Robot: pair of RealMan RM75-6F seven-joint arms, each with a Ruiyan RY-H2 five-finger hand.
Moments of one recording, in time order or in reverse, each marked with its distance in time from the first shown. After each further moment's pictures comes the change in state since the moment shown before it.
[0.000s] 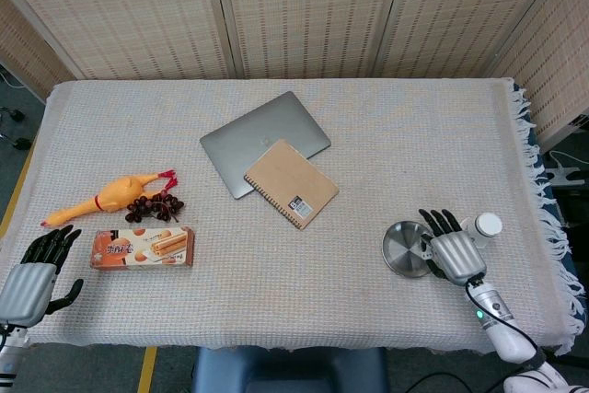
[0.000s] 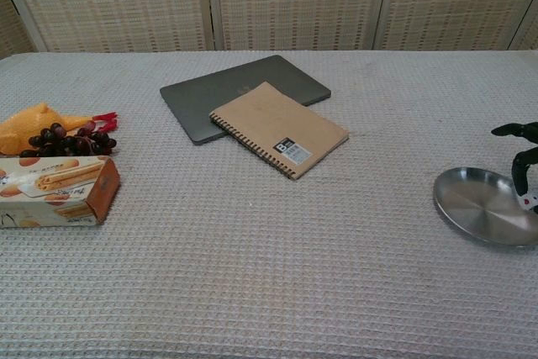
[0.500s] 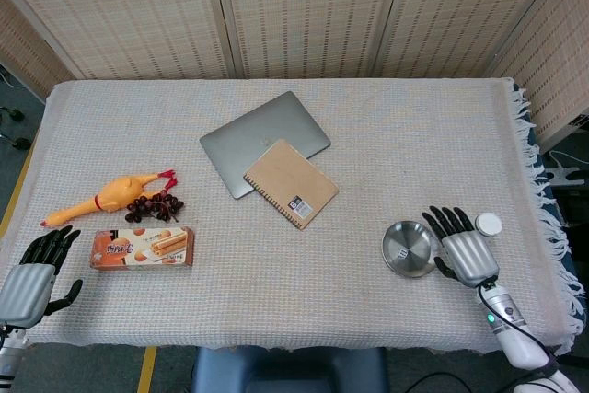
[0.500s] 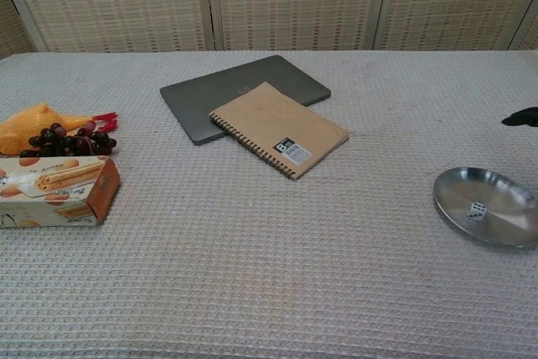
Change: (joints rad) left arm 0.005 0.005 0.001 -0.003 0.010 0.002 -0.007; right arm -0.041 0.091 -0.011 -0.078 0.002 0.104 0.029
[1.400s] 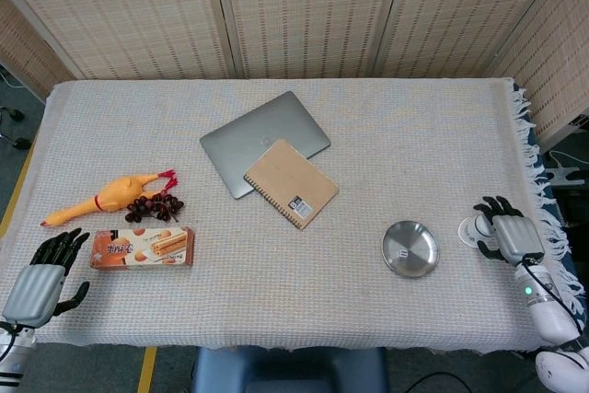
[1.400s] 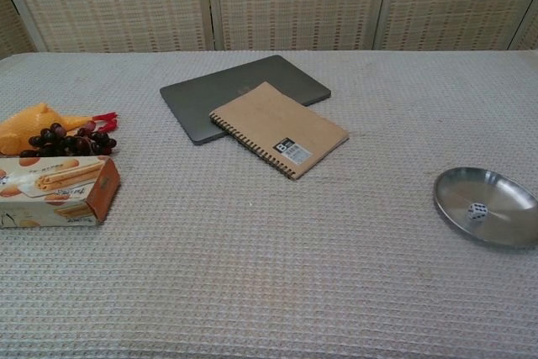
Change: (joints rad) left arm -0.009 -0.019 0.002 -0.001 -0.006 -0.031 0.040; right arm 0.047 -0.039 0.056 0.299 0.174 -0.212 0.252
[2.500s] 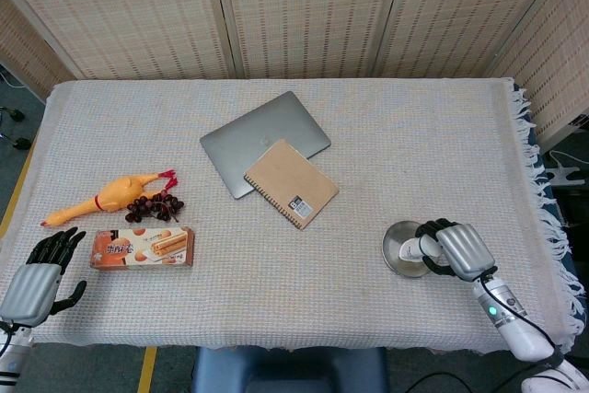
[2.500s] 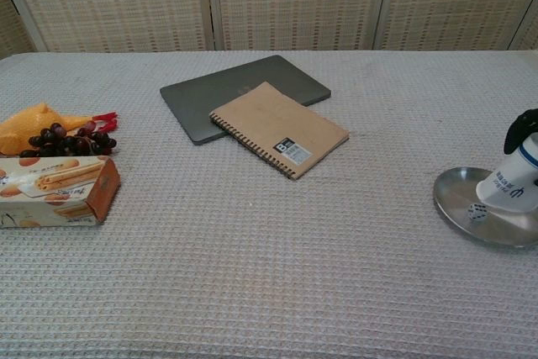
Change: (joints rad) left arm 0.001 0.009 -0.005 -0.001 -0.007 -0.003 -0.019; right arm 0.022 0.097 -0.053 -0.373 -0.209 0.126 -0.089
